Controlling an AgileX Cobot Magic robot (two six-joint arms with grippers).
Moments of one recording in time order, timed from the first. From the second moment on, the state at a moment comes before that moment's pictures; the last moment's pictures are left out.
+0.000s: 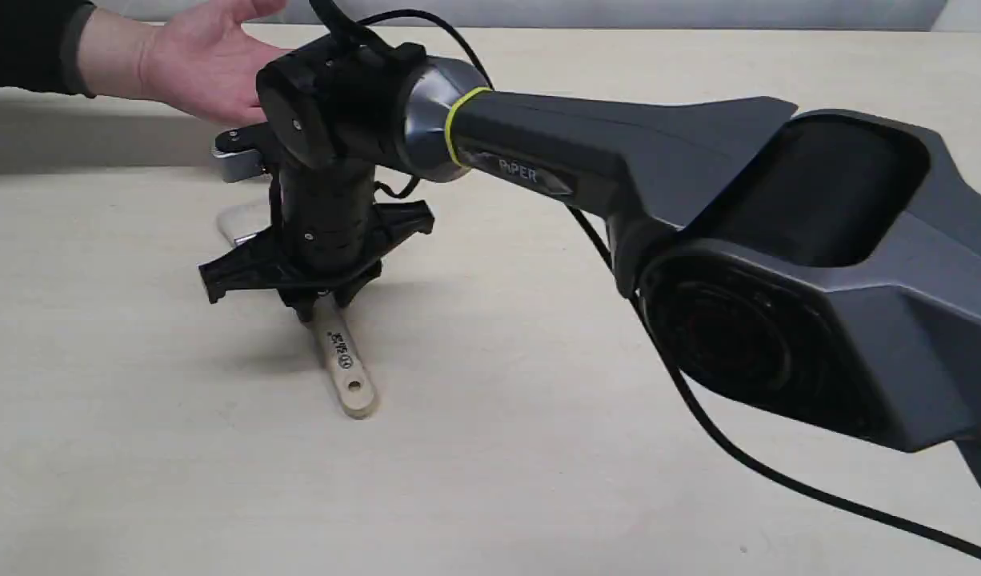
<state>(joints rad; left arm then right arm) 0.00 0.00 0.00 0.07 0.26 -0.07 0.82 2.48 -2.08 0.03 1.04 0.36</state>
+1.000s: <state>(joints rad) 0.00 0.00 0.00 0.07 0.26 -0.07 0.81 2.25 -2.07 0.10 0.71 0.19</state>
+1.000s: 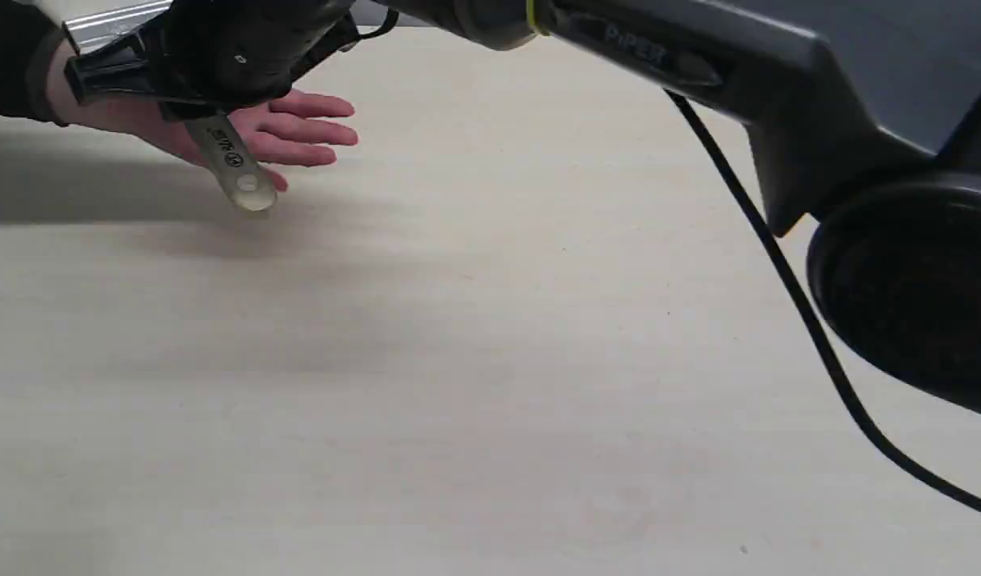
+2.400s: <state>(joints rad) 0.00 0.00 0.00 0.07 0.26 -0.07 0.81 2.00 -2.07 -0.24 0.90 0.18</state>
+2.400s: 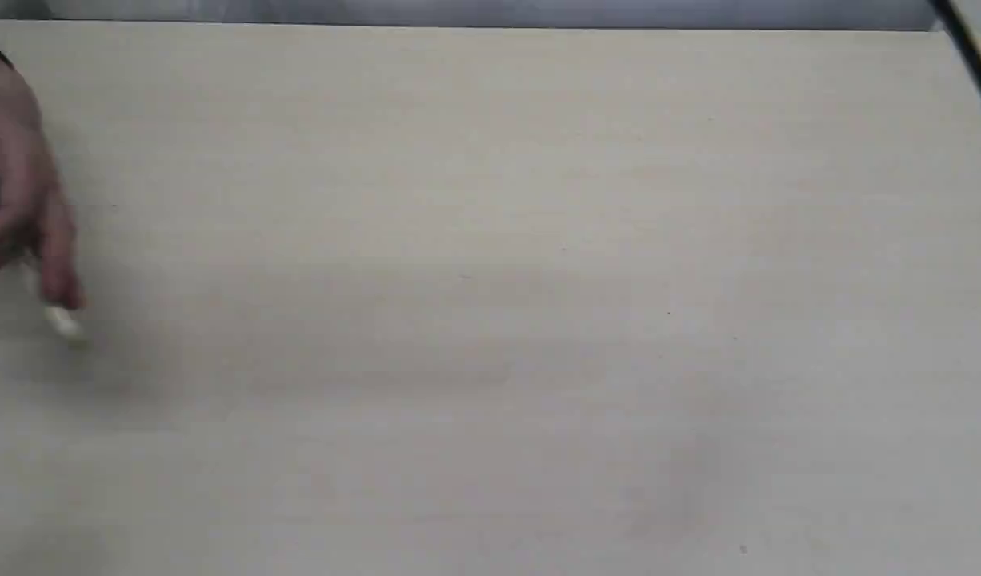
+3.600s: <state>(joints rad) 0.00 0.00 0.00 0.07 0.26 -0.07 0.81 0.78 -0.91 -0.30 0.69 0.23</state>
